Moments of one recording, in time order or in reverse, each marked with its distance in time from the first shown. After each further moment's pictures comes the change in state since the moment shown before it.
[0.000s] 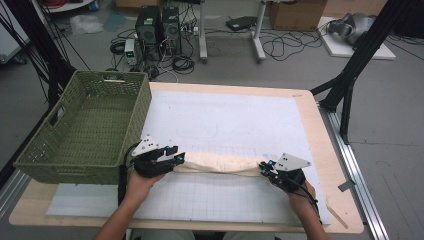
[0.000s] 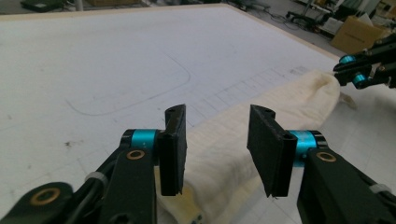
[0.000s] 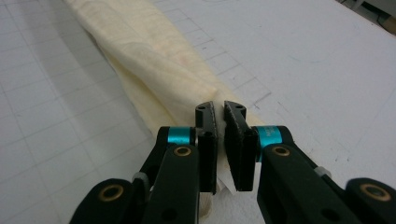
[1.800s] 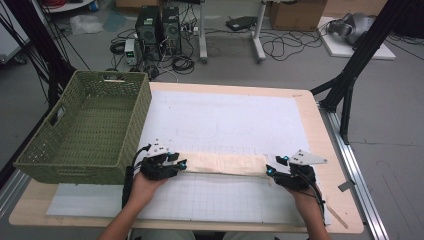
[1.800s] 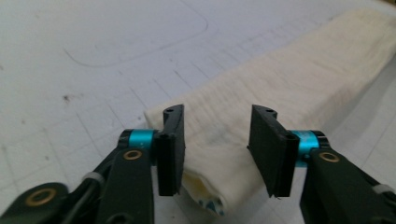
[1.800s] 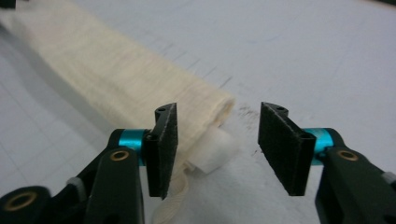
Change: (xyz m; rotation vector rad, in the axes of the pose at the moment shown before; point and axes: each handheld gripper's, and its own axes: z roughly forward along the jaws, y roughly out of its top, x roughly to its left) left arm 0.002 -0.010 0.010 0.104 0.091 -0.002; right arm -0.017 -0.010 -0.022 -0.049 -0.067 0.274
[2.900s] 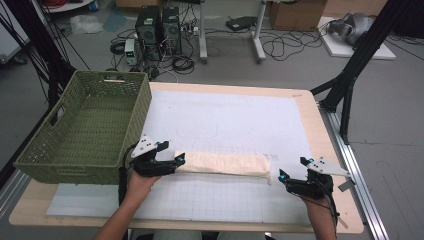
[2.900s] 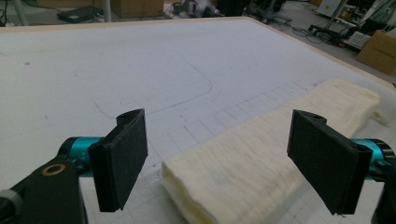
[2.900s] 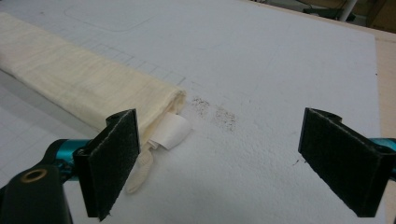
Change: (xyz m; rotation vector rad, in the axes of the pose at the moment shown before) left arm 0.002 0.008 -0.013 -0.175 0.004 -0.023; right arm -0.003 -0.013 -0.036 -0.047 -0.143 0.064
